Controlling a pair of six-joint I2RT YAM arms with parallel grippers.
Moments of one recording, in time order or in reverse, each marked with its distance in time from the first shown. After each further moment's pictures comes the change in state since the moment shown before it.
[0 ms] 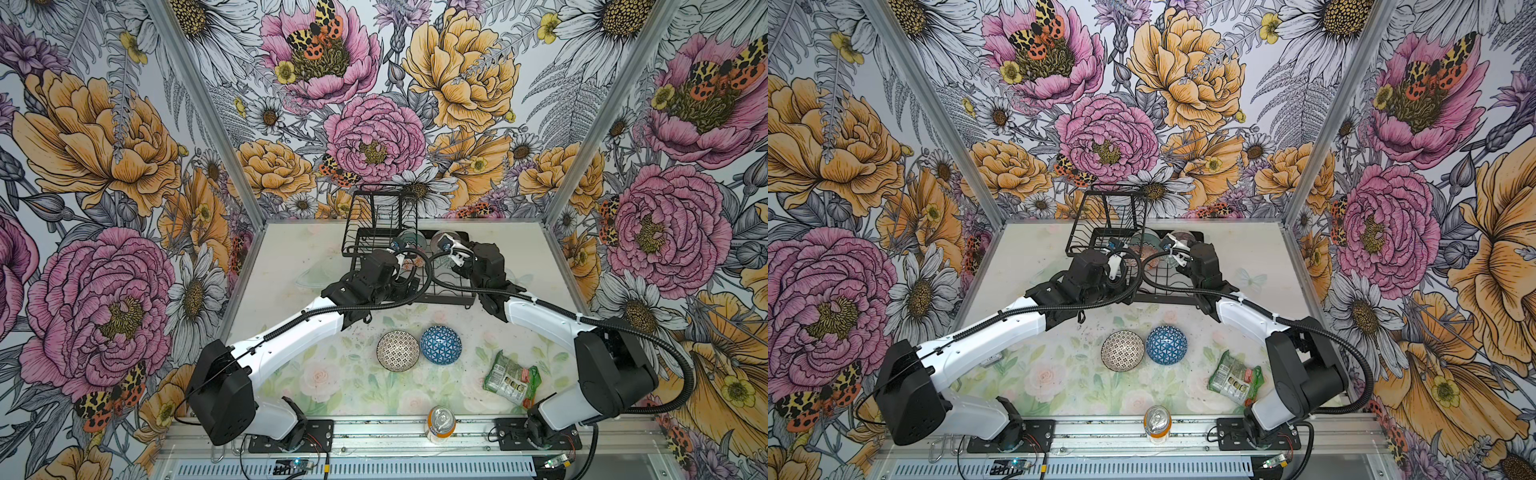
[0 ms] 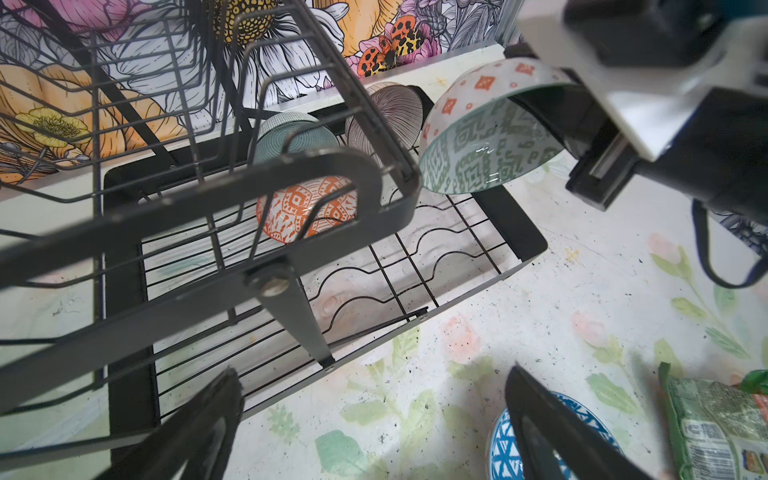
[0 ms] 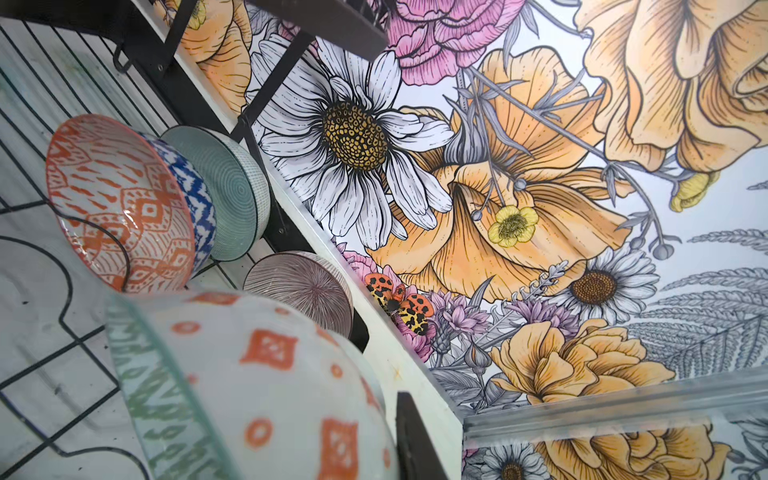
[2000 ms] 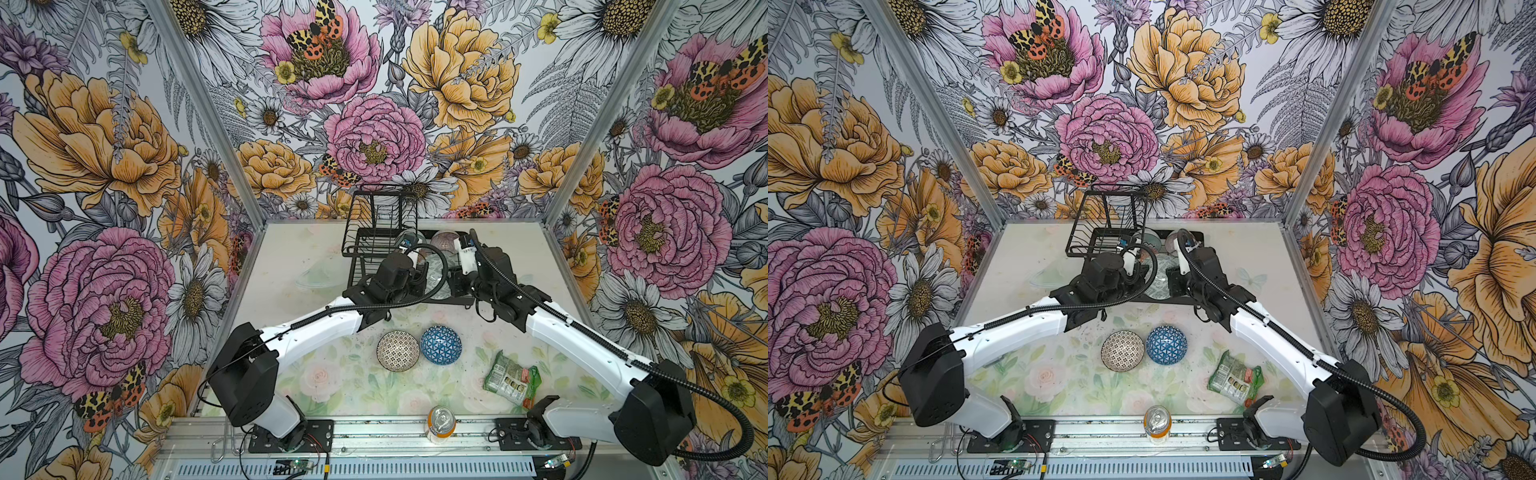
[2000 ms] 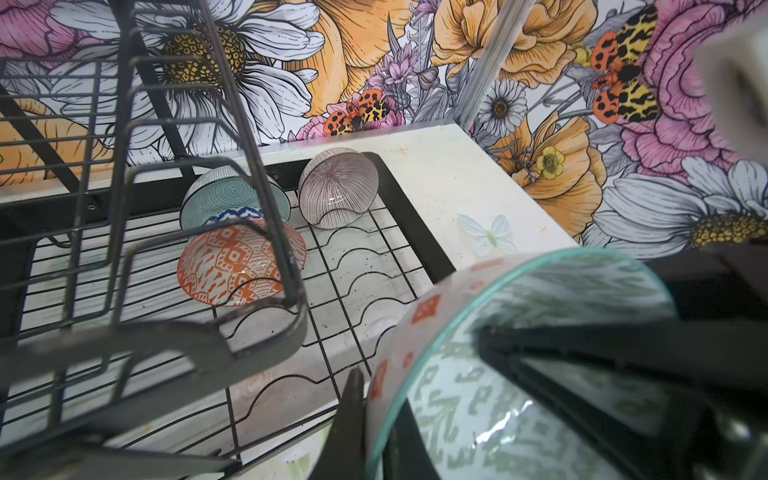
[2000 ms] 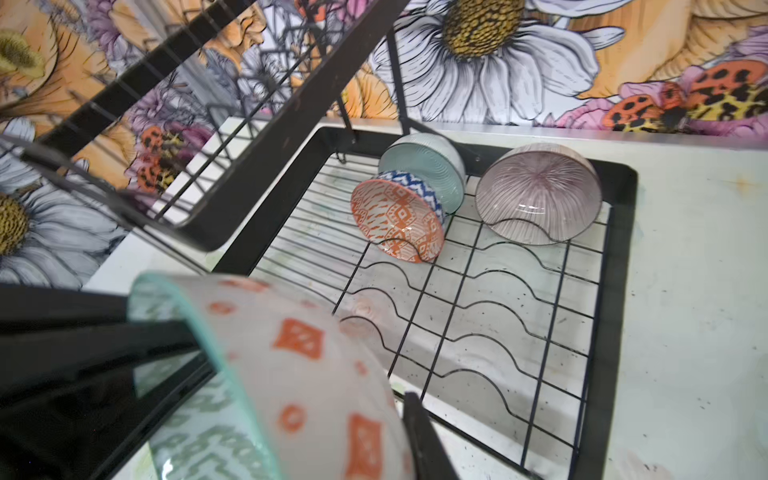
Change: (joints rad) left arm -0.069 0.122 -0.007 0.303 -0.021 -0.128; right arm 0.115 -0.270 0.077 -0.647 -0.285 1.131
